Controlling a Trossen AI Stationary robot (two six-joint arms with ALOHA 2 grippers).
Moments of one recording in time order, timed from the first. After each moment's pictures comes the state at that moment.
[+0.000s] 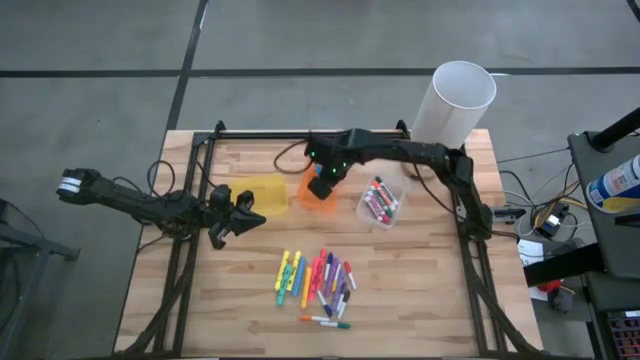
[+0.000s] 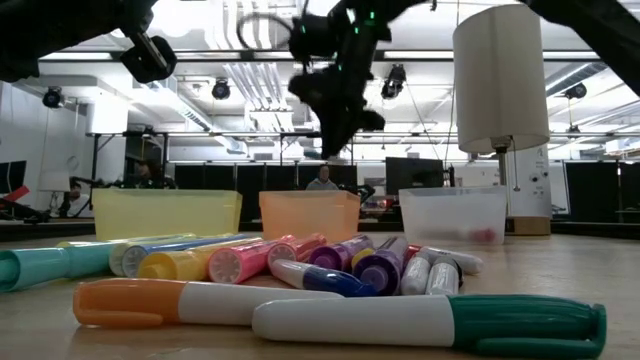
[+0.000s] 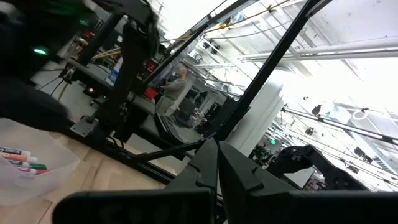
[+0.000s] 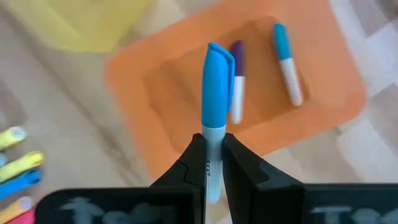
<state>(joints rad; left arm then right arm) -0.19 0.71 0.19 0.86 -0.04 -0.63 -0.27 2.12 1.96 -1.10 0.00 0.42</state>
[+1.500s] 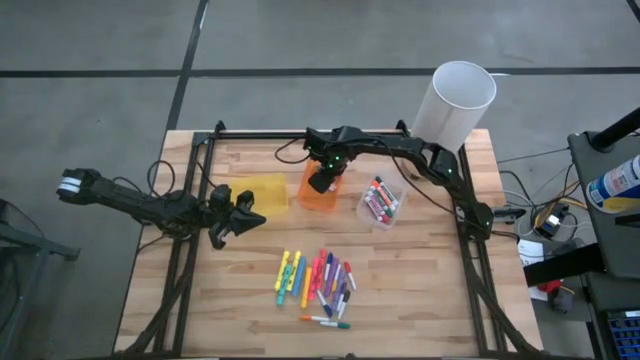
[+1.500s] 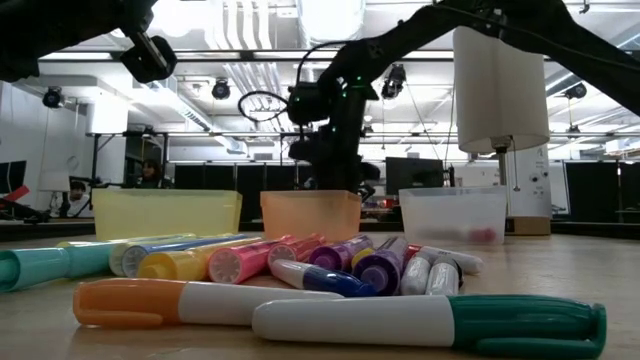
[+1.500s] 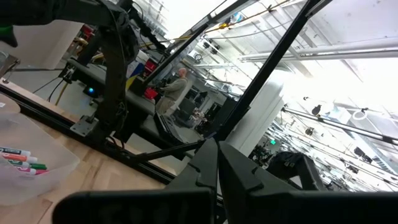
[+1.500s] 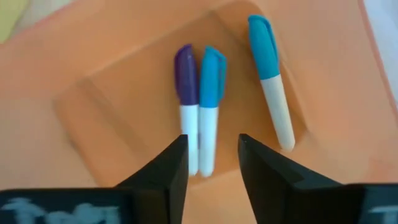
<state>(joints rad) -0.19 0.71 0.19 0.86 -0.04 -0.63 -0.38 2.29 1.96 -1.02 -0.06 0.33</state>
